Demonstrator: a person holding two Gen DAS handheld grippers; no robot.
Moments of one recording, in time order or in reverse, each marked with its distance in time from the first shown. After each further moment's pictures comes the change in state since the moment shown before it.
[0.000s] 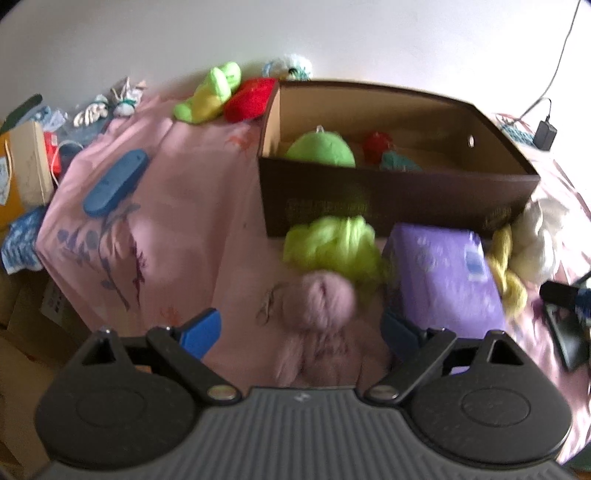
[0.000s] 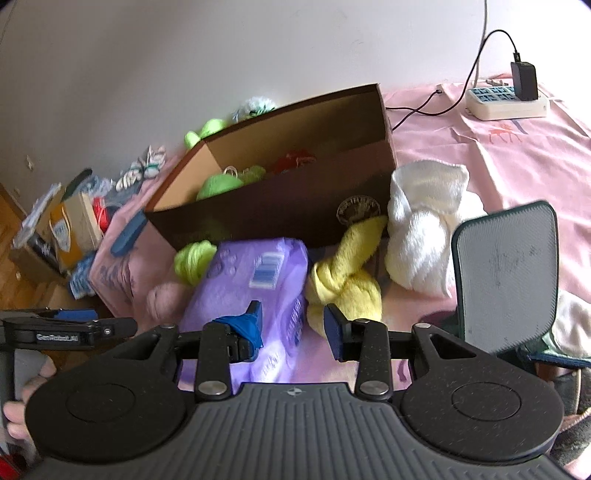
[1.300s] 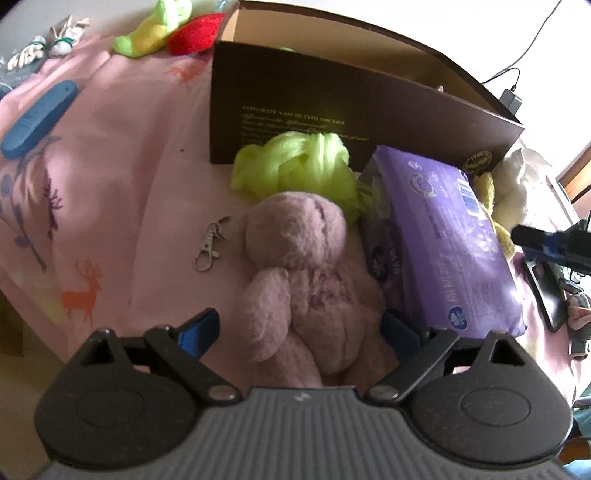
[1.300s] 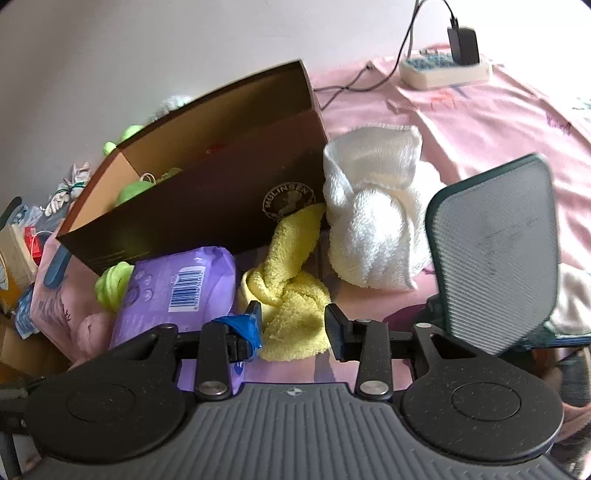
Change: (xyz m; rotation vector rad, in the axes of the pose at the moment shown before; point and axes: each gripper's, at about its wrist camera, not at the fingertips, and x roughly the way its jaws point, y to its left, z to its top) left arm 0.067 0.016 -0.026 -0.010 0.108 -0.250; right arm 0.051 -0.020 0.008 0.196 0.013 -0.211
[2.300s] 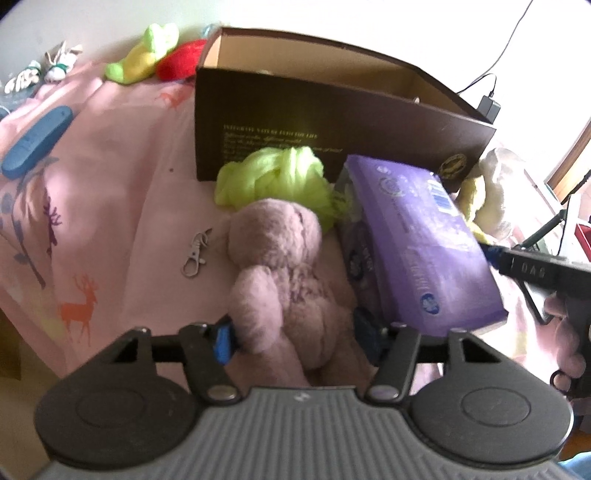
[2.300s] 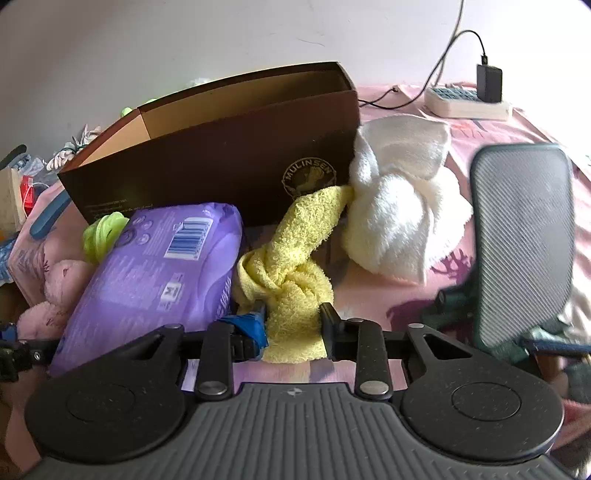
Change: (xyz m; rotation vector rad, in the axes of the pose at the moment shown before) left arm -0.019 -0.013 -0.018 0.050 -0.091 -0.010; right arm -0.006 0.009 -0.035 -0.188 -0.073 -0.028
